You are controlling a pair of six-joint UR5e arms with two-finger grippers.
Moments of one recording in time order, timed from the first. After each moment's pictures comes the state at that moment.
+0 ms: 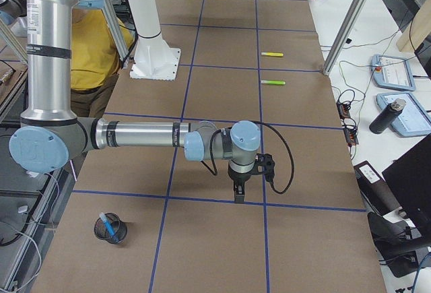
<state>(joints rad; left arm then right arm) -1.58 -1.38 -1.72 -1.66 -2.37 0.21 1.48 -1.66 1.65 -1.47 2.26 0.09</state>
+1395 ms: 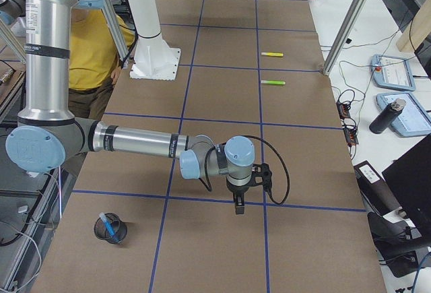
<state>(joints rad) -1.58 -1.36 -1.72 -1.66 -2.37 0.21 1.48 -1.67 1.56 -1.31 2.27 0.08</state>
